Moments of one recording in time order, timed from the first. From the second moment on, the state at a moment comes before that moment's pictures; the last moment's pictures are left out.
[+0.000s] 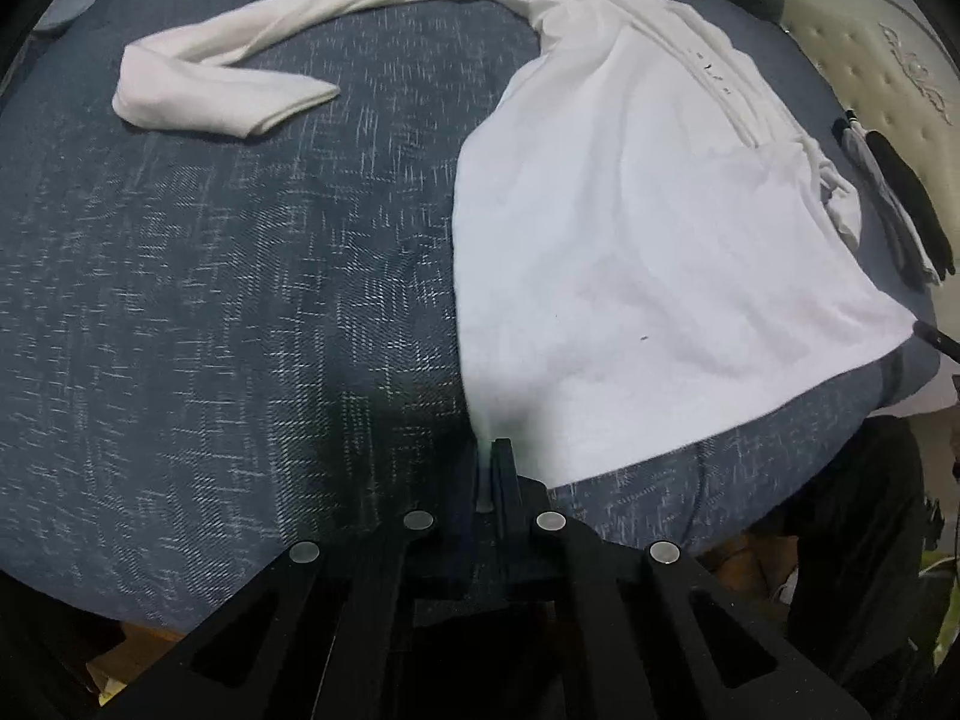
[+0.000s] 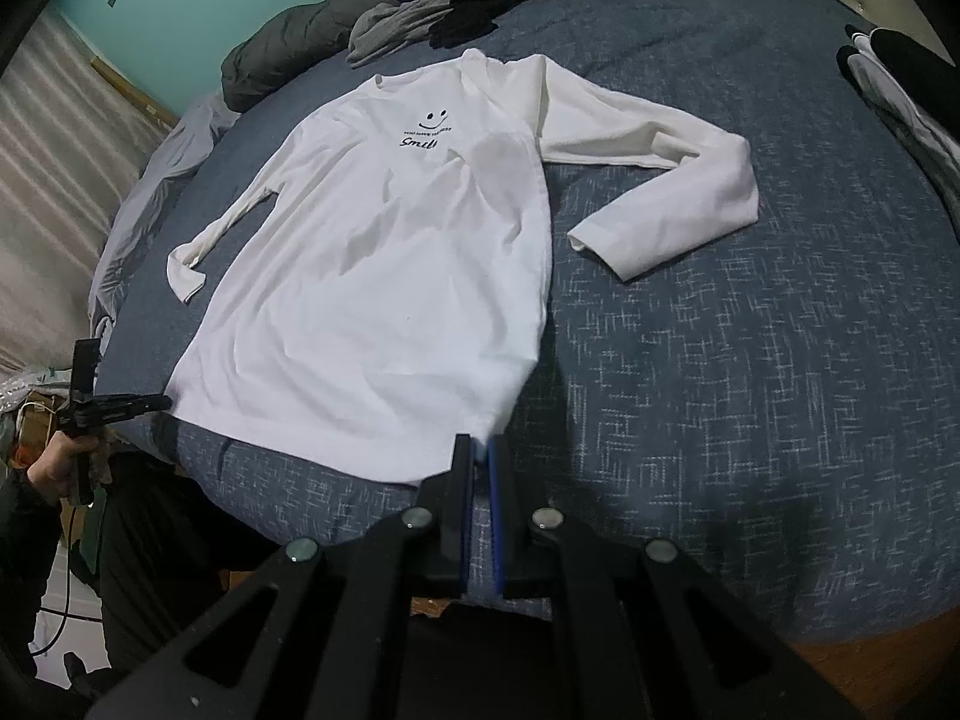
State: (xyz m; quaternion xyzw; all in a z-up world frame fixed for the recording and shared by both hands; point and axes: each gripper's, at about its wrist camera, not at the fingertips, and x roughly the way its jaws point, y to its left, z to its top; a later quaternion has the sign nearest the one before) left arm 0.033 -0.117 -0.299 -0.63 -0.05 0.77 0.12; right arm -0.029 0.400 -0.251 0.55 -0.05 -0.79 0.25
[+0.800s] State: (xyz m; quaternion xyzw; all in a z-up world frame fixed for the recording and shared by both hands) left arm 0.017 -0.134 -0.253 -0.61 -0.08 0.78 0.12; right arm -0.037 0.424 -0.251 0.58 -0.05 -0.78 0.24
